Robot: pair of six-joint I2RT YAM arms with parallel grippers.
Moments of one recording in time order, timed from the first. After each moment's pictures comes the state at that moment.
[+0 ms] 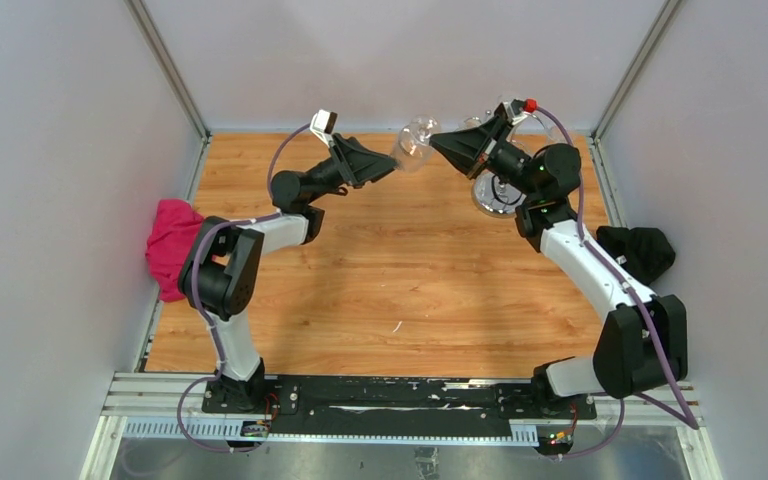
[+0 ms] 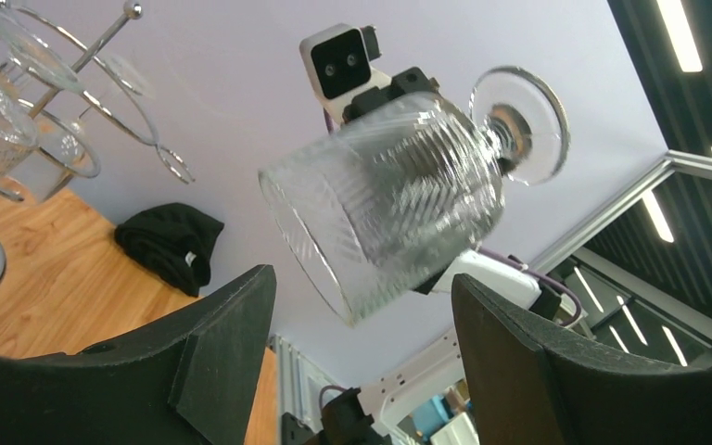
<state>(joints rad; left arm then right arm) -0.36 1.84 1.04 1.51 0.79 -1.53 0.27 1.37 1.06 0.76 -0.74 1.68</state>
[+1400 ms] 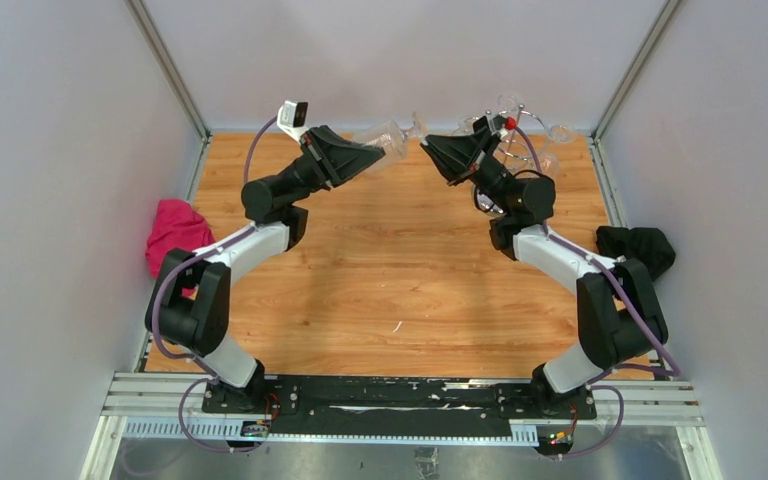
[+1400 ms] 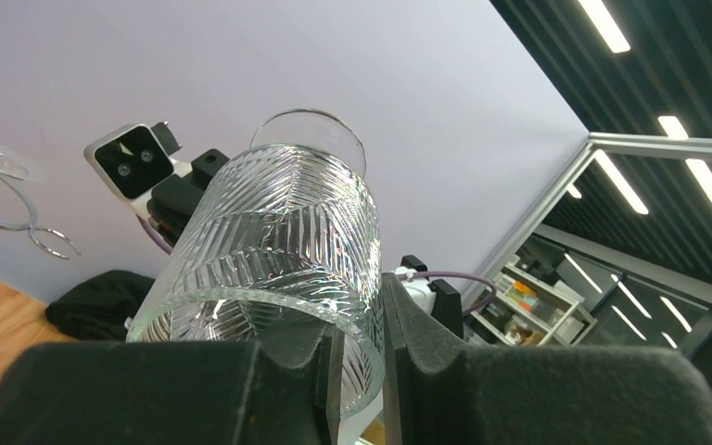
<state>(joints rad) -0.36 1.61 1.01 1.52 0.74 -1.59 0.38 1.53 0.94 1.33 -0.58 1.97</state>
